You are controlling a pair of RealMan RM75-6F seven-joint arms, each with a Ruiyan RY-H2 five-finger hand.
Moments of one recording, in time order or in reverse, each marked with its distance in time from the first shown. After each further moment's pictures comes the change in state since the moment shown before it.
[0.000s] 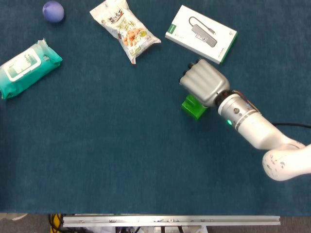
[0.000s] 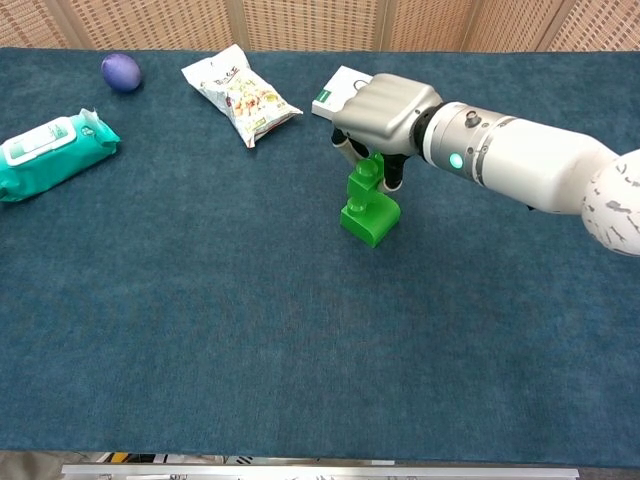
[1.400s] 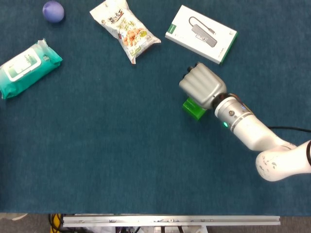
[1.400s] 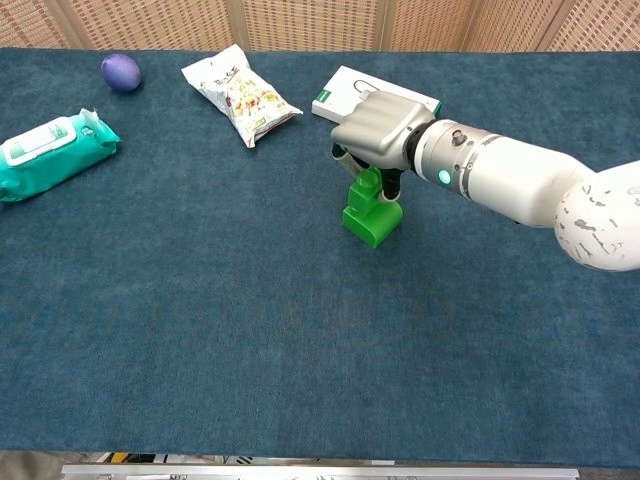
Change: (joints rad) left arm 0.003 -0.004 0.004 0.031 -0.003 0.002 -0.036; right arm 0.027 -0.062 -0.038 0.049 0.042 0.031 -0.023
